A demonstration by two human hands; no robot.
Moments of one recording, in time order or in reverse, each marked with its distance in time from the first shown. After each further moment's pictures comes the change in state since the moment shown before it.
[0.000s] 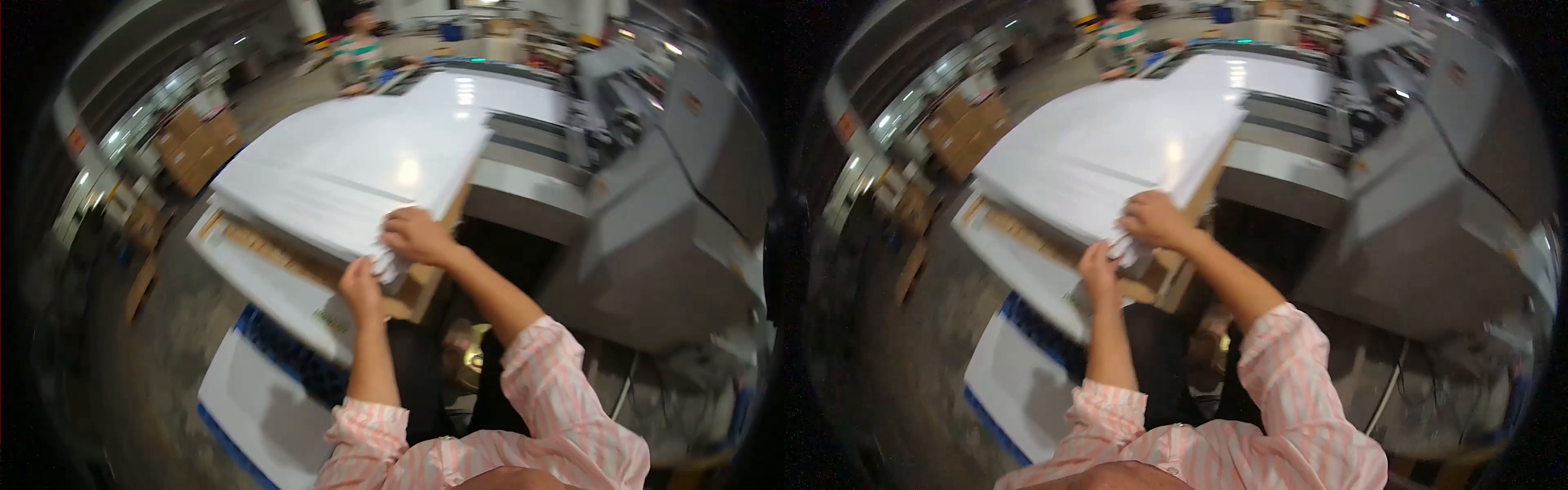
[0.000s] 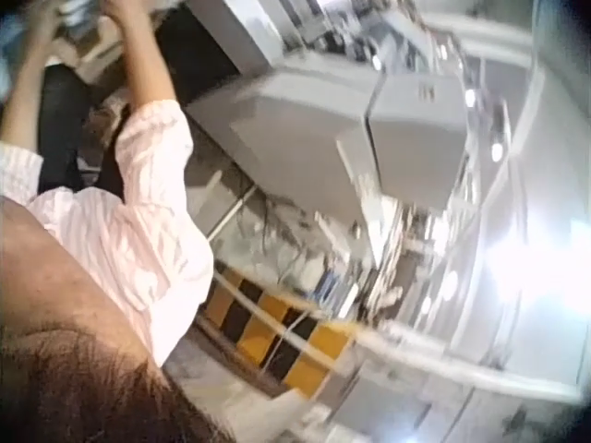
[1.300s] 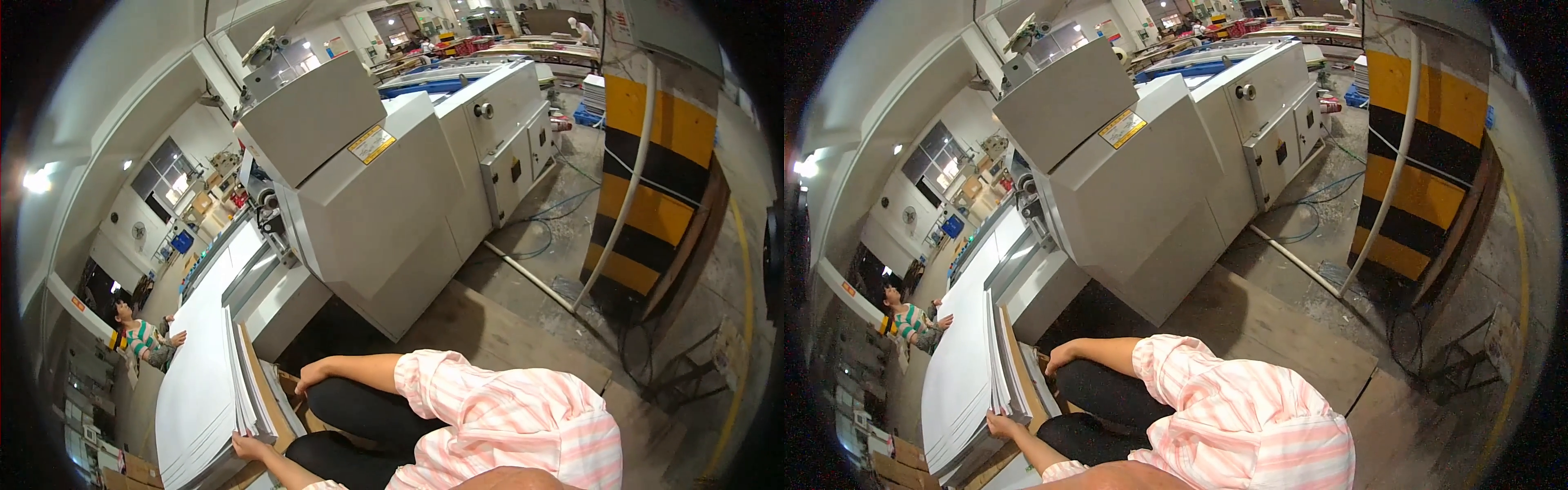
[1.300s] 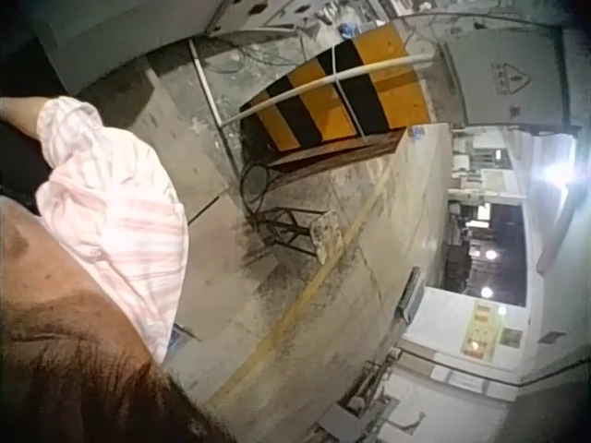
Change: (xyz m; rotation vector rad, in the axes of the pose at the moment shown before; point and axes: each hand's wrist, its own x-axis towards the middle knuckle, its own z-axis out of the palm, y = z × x) left_hand -0.003 -0.001 0.027 0.107 0.007 0.231; right_hand -0.203 -0.043 -0.083 0.501 -0.180 0.856
